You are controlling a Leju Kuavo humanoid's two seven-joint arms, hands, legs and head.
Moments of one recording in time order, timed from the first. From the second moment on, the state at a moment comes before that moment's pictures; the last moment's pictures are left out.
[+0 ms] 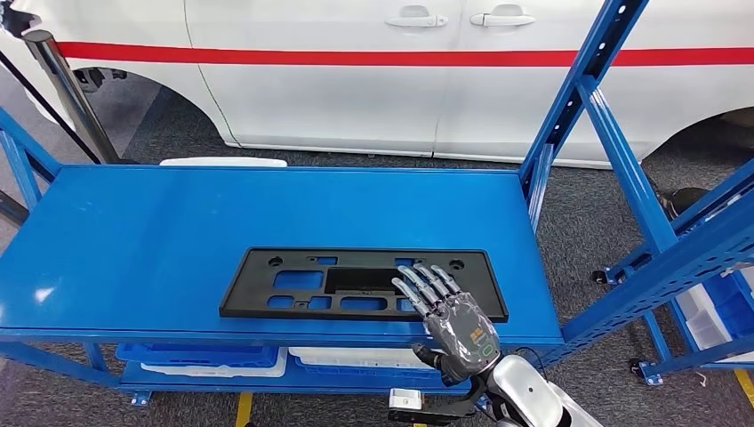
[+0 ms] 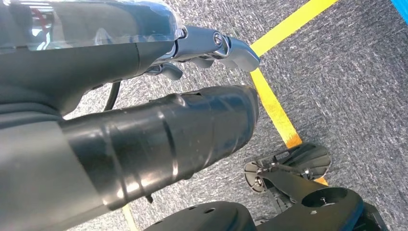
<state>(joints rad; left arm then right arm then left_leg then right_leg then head) -0.08 -0.15 0.90 -0.19 -1.29 0.03 -0.38 -0.25 -0.34 0.82 -1.57 1.05 -0.34 -0.18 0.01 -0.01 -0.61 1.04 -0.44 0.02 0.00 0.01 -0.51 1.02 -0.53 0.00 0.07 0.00</state>
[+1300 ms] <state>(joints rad) -0.08 -0.15 0.90 -0.19 -1.31 0.03 -0.37 -0.29 -0.33 0.73 -1.43 1.20 -0.35 -0.07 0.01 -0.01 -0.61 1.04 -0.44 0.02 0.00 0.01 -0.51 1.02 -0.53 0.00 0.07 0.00</state>
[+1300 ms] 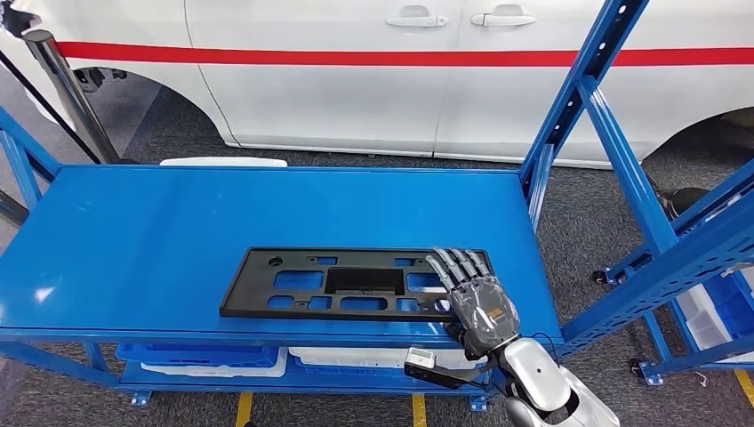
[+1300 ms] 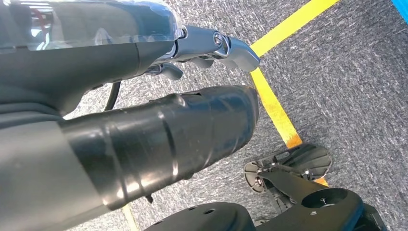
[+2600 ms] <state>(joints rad) -0.10 -0.15 0.89 -0.19 -1.35 0.01 -0.35 -0.37 -0.16 0.71 -1.24 1.08 -0.39 -0.17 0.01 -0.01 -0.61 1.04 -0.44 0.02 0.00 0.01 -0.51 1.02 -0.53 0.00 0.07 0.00</state>
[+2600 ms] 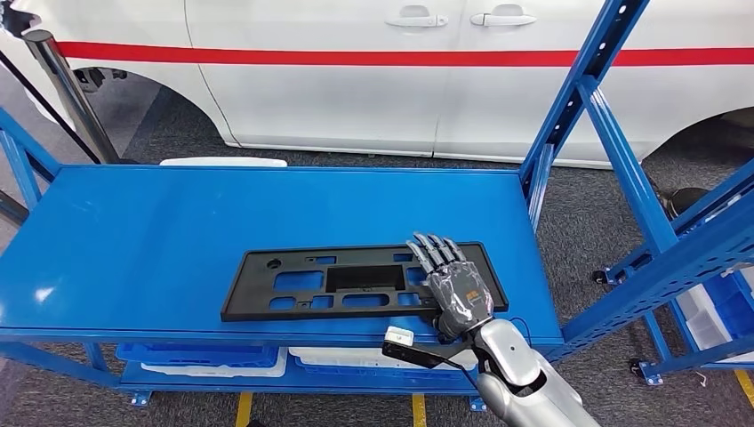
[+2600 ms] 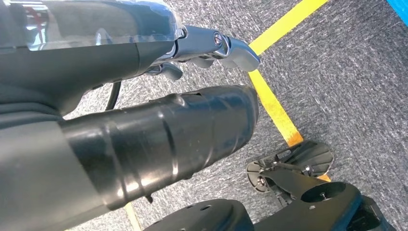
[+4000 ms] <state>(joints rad) -0.11 -0.16 0.87 -0.19 -1.36 0.00 -0.34 -0.45 -0.09 0.72 -1.01 1.12 -0.45 -0.18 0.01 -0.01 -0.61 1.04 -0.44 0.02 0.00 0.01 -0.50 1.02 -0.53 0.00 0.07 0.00</state>
